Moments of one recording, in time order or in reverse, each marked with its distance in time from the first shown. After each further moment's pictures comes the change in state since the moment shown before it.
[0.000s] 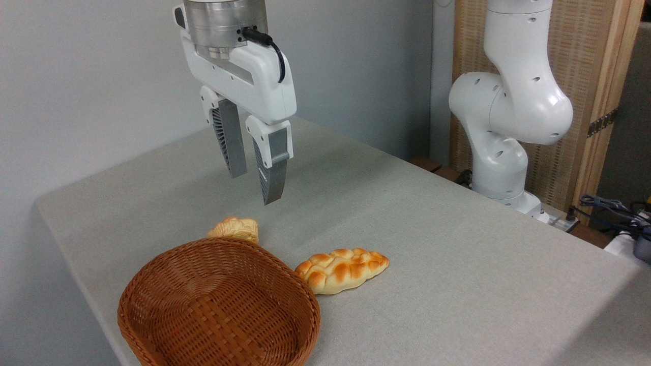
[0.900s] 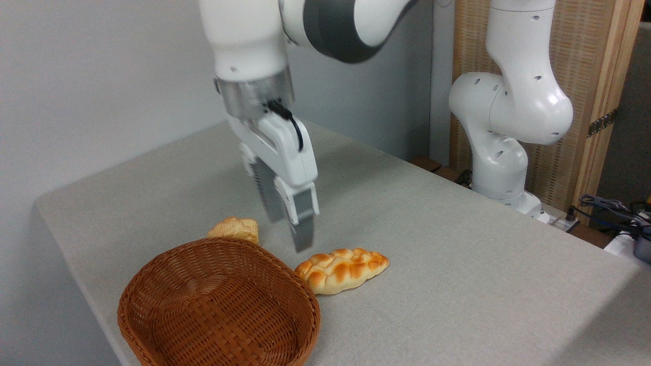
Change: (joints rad) arm 0.004 -0.062 0.001 -0.308 0.079 0.178 0.183
